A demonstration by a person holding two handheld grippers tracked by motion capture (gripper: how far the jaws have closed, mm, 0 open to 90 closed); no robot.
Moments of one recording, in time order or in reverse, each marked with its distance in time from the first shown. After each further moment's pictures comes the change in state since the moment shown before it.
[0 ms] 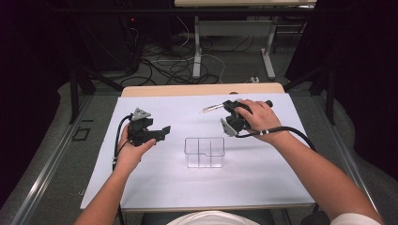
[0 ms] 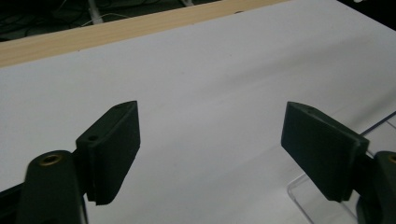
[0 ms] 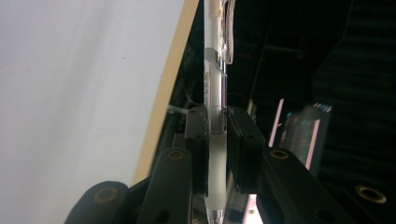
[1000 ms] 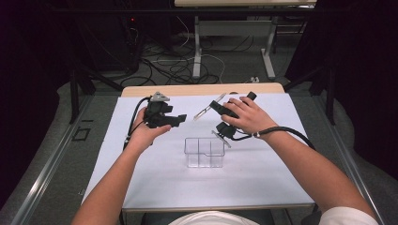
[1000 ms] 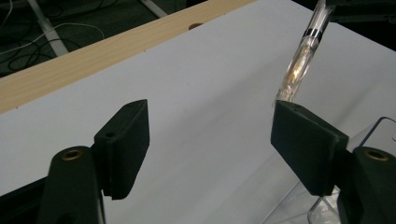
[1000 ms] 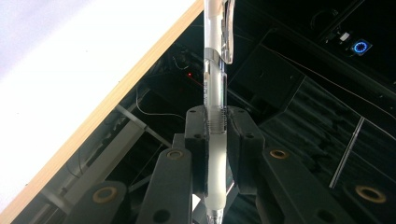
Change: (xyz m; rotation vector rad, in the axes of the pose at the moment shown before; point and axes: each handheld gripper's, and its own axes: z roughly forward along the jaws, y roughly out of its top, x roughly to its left) left arm -0.022 0.060 0.031 0.045 -0.123 0.127; right arm -0.002 0.026 0.012 -0.067 -0.093 -0.442
